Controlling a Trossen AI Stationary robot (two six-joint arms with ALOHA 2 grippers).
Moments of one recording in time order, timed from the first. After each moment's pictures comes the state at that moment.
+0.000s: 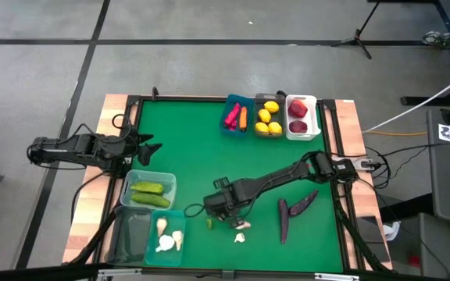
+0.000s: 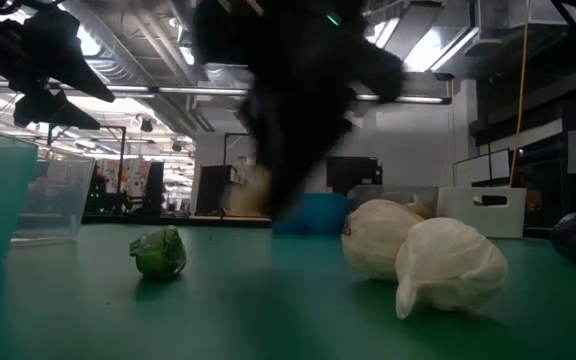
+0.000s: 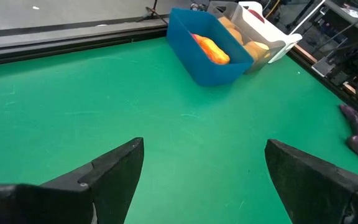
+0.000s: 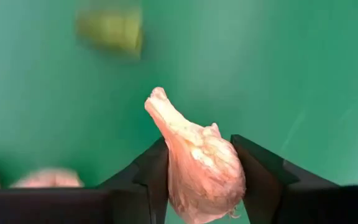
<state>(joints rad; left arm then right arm) -0.06 0.22 0.43 -0.78 -0.59 -0.78 0.31 2.28 1.90 -0.91 0.07 -0.10</state>
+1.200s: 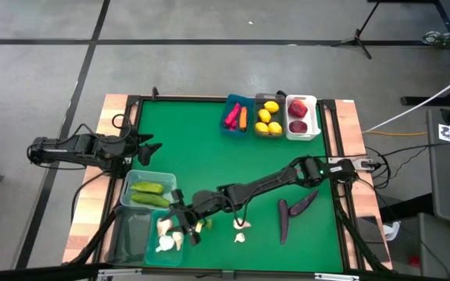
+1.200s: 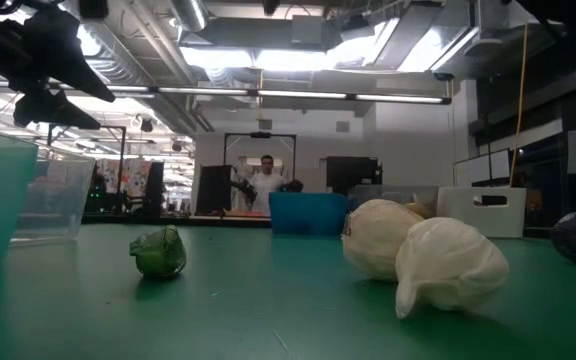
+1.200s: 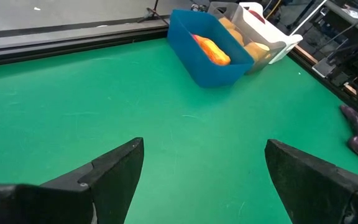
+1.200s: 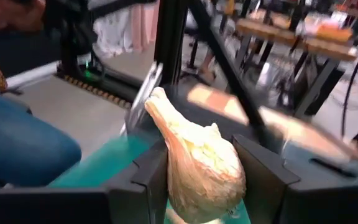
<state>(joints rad) -0.06 0.22 0.43 -0.78 -0.59 -0.78 0.31 2.42 2.01 0.24 -0.13 -0.20</state>
